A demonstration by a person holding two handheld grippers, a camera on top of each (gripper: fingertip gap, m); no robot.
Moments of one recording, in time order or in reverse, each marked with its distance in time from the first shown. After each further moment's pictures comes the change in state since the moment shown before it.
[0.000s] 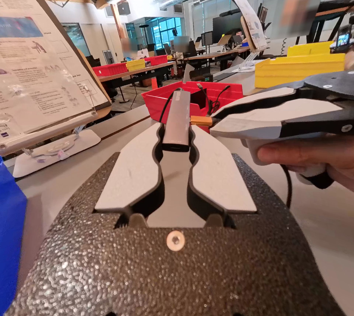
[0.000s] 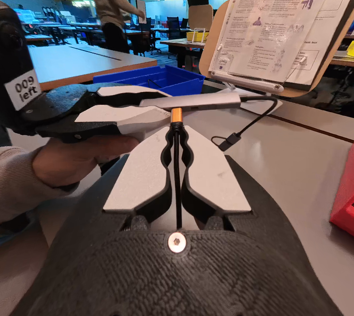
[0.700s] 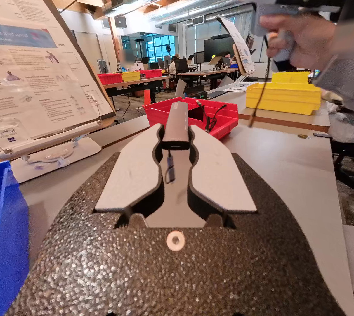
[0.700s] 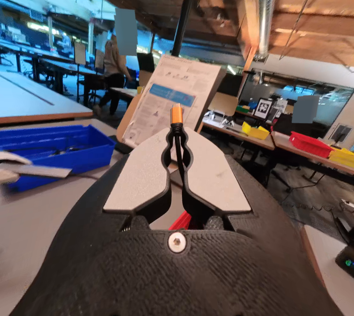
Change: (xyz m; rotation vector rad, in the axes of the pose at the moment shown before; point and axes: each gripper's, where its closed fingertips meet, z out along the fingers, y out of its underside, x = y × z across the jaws) left arm -0.030 -0.023 -0.015 0.069 0.040 -0.064; right arm 0.181 -0.183 -0.078 0.258 0.218 -0.260
